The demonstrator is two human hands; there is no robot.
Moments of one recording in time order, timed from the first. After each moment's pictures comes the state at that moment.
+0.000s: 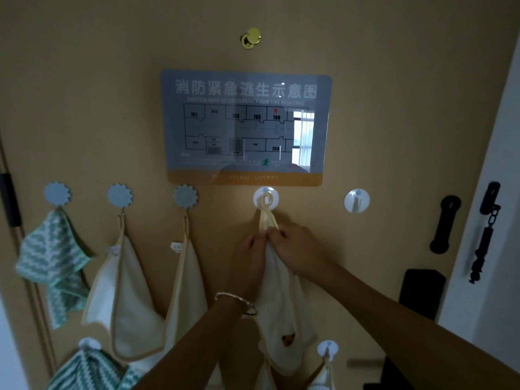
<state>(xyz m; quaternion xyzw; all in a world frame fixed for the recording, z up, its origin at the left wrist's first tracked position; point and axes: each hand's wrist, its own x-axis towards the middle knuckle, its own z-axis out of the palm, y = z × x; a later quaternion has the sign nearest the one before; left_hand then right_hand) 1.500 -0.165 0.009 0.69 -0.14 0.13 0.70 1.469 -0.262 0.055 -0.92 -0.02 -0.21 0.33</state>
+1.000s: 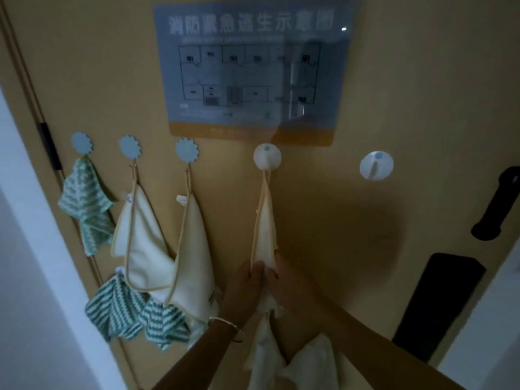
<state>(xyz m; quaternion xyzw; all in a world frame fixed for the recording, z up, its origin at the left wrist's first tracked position) 1.464 -0.180 -0.101 0.79 -0.04 0.09 0.61 1.463 -0.292 -0.069 -0.95 -0.10 -0.06 0.28</state>
